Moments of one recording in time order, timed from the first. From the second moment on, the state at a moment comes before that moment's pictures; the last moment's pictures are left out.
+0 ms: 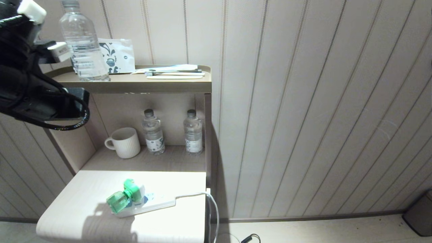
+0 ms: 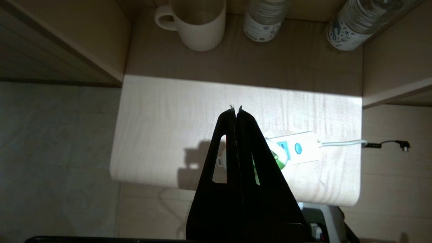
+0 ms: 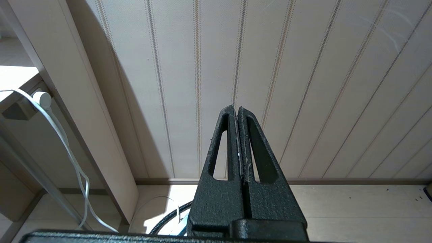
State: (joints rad) left arm -0.27 1.54 -1.61 0.79 0.25 -0.19; right arm 0.00 0.01 0.00 0.01 -0.02 0.01
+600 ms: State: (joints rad) left arm -0.11 0.98 -0.68 0.16 0.21 0.08; right arm 0.00 0.01 0.00 0.01 -0.02 0.01
